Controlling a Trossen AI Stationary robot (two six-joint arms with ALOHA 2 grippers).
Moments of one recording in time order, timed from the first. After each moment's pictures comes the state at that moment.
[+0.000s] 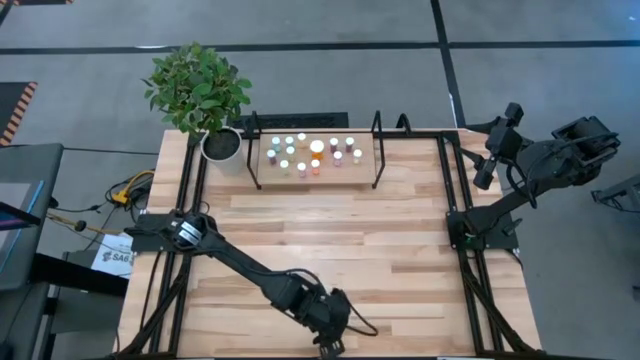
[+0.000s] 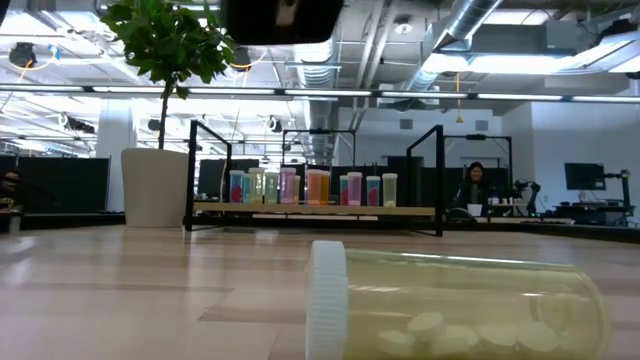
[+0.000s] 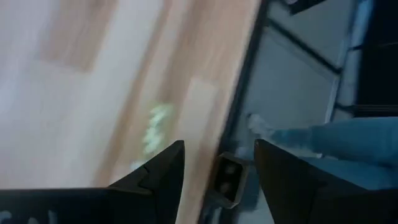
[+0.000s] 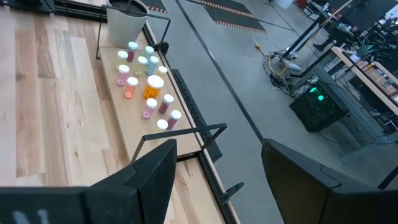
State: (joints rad) left arm -0.52 2.20 1.93 -0.69 0.04 -0.94; right arm 0.41 0.88 1.65 -1.57 0.97 0.20
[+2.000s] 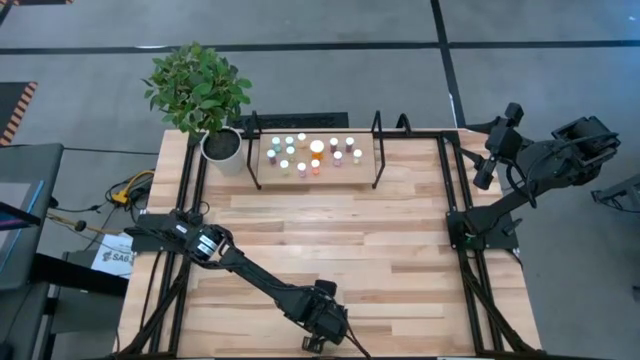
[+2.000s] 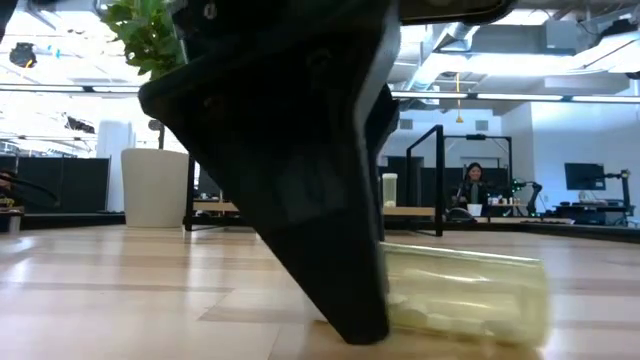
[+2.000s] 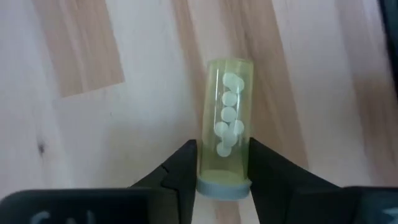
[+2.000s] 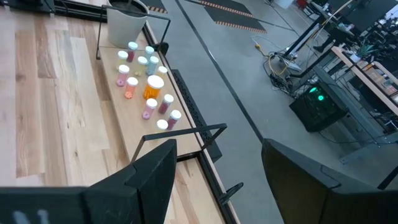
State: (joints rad) left arm -0.53 2.38 1.93 -0.81 -0.11 -0.29; right arm 0.41 0.88 1.65 -1.57 0.97 0.20
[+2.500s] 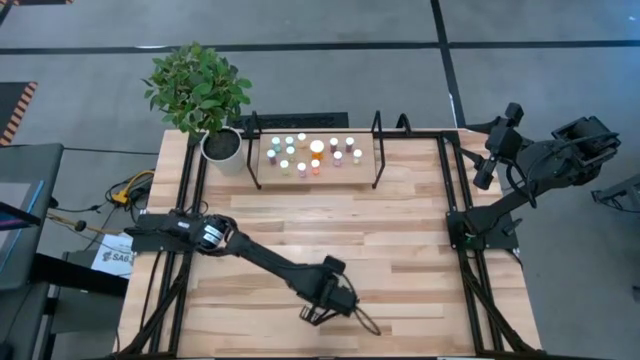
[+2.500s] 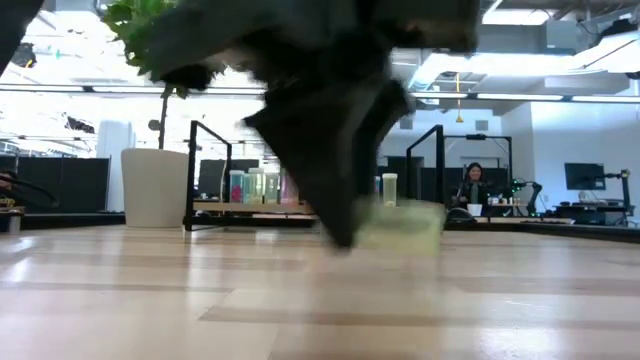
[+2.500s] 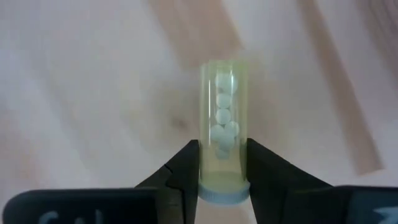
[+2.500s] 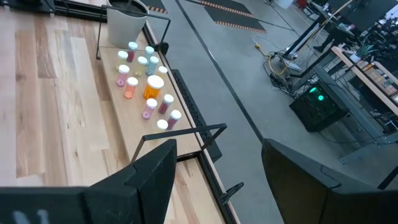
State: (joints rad) left arm -0.43 2.36 2.01 -1.02 -0.15 0.06; right arm 0.41 0.88 1.65 -1.57 0.97 0.20
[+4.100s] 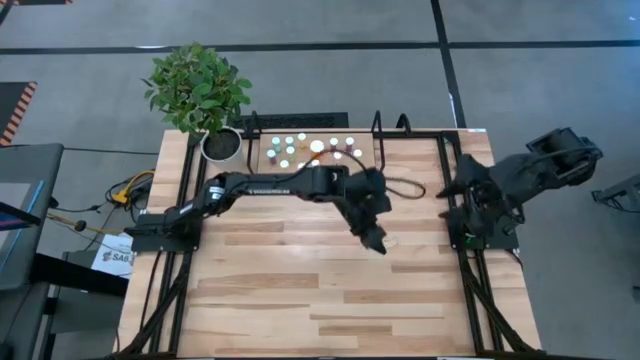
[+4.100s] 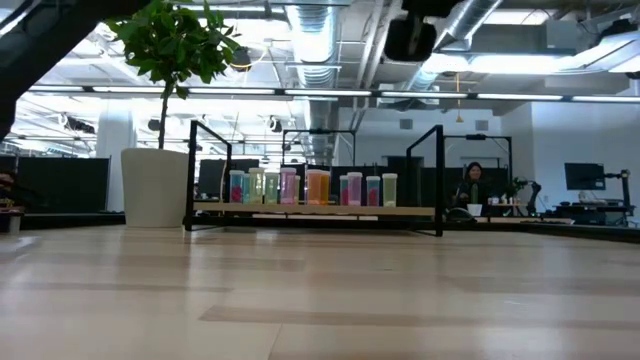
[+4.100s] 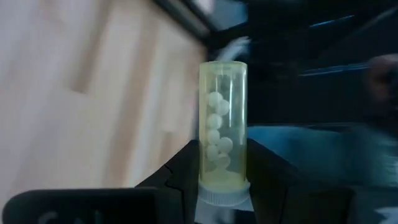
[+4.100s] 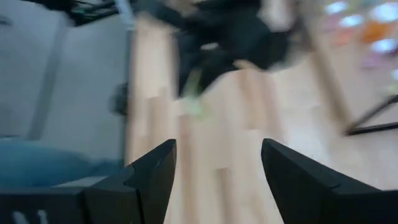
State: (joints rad) left arm 0.00 2.29 2.36 -0.79 0.64 -0.71; right arm 0.43 1.01 1.66 -1.41 0.23 0.54
